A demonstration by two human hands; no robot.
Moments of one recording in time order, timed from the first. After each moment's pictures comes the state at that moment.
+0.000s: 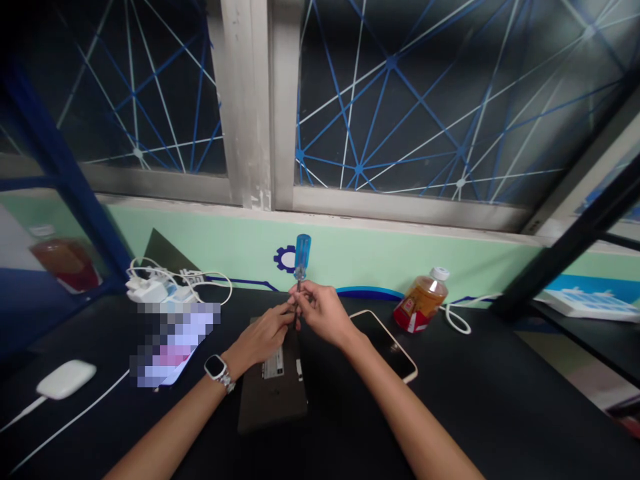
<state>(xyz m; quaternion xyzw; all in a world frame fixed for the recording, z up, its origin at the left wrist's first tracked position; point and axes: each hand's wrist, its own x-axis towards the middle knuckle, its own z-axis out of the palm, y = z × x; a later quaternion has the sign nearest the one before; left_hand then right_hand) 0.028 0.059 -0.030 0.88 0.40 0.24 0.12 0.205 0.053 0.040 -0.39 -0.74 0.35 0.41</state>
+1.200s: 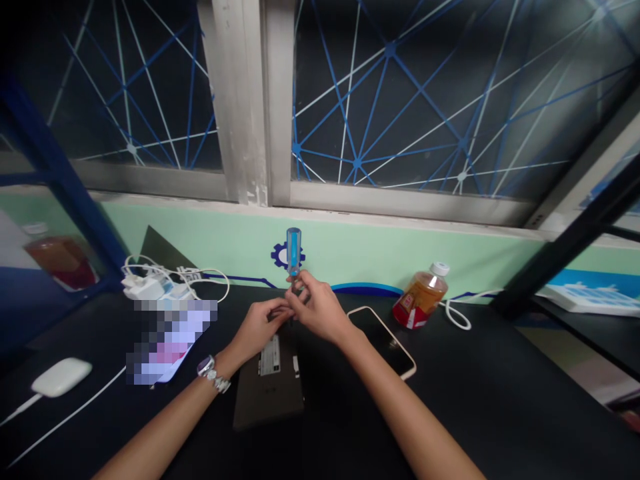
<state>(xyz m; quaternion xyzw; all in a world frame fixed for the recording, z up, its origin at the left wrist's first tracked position) 0.037 0.061 -0.023 0.73 0.34 0.45 0.39 0.206 0.057 0.036 -0.42 -0.75 0.31 0.41</state>
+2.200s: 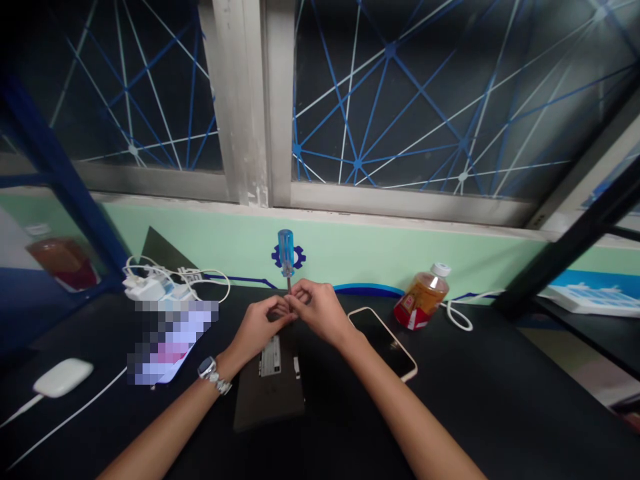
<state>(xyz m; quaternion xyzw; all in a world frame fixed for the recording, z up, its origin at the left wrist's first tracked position) 0.036 0.059 -0.020 0.71 0.38 0.47 0.36 0.206 0.058 0.035 -0.43 -0.76 0.29 0.39</state>
